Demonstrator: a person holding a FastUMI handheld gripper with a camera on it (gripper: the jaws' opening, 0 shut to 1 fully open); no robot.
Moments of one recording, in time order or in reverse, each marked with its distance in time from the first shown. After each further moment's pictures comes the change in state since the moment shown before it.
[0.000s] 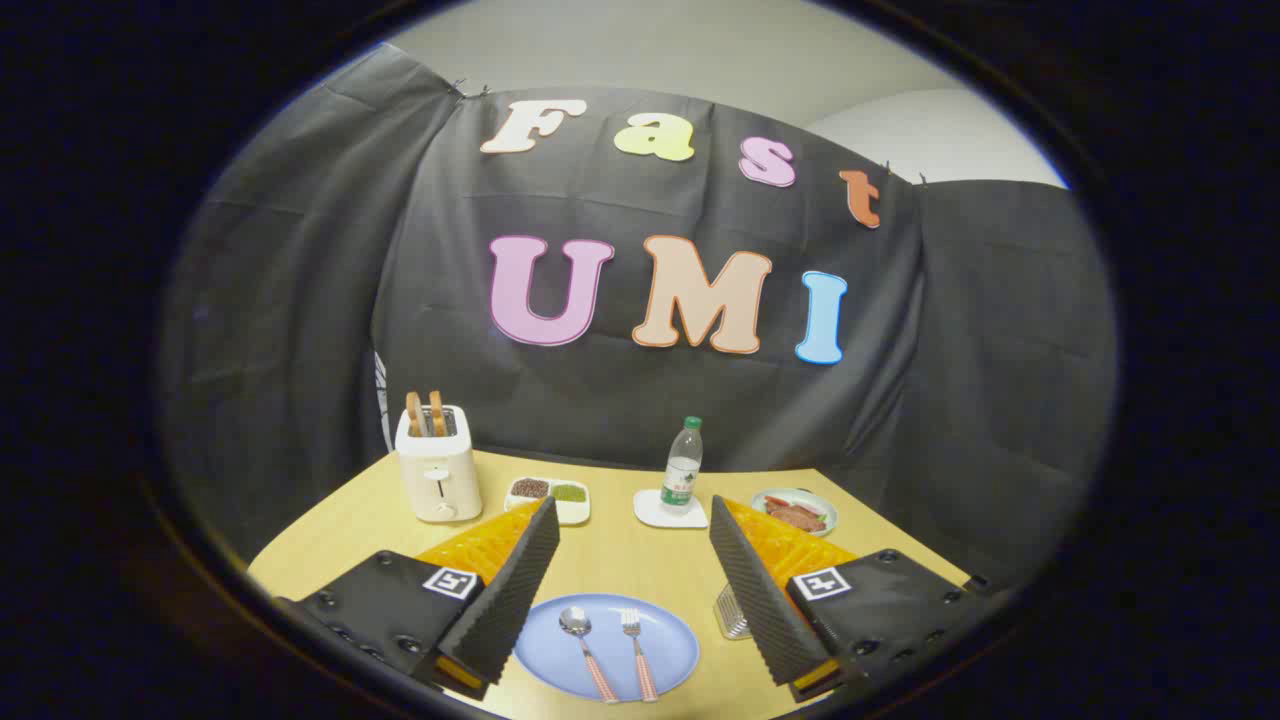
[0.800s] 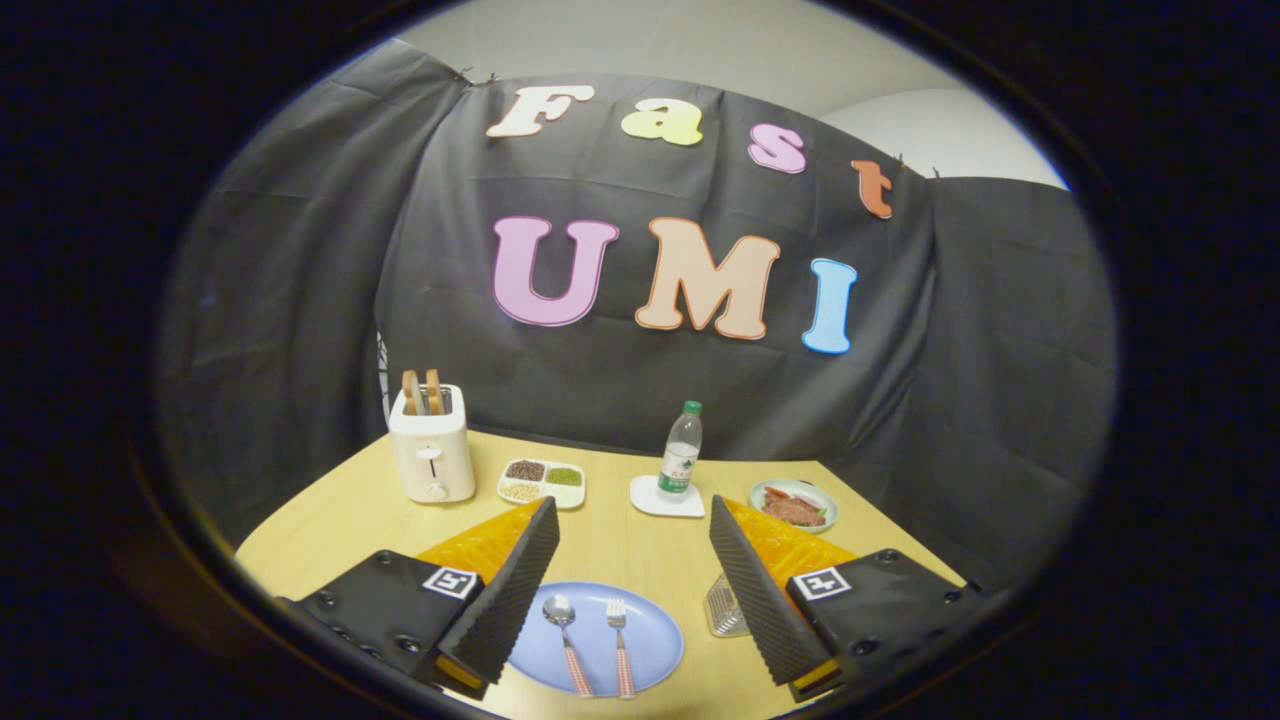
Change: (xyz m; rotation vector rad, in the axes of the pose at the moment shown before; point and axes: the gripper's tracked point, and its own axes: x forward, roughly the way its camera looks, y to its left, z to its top) arm 0.012 -0.013 -0.016 -0.013 0.039 0.031
